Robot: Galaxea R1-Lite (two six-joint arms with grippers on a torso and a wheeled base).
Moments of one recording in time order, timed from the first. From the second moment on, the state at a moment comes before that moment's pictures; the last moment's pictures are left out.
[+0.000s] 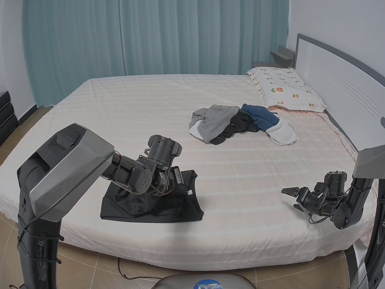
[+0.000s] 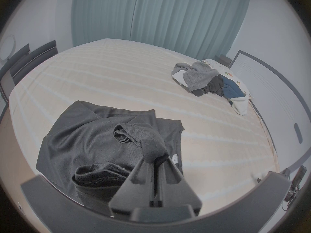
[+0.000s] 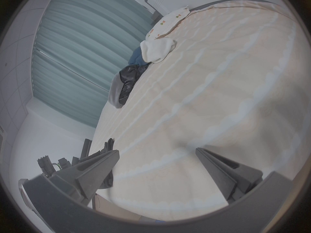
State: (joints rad) left arm -0.49 2.35 -1.42 -0.14 0.27 -0.60; right arm -0.01 2.29 -0.49 -1.25 0.37 0.73
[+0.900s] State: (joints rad) left arm -0.54 2.41 -1.47 -0.14 0.29 -0.71; right arm -0.01 2.30 -0.48 -1.25 0.37 0.73
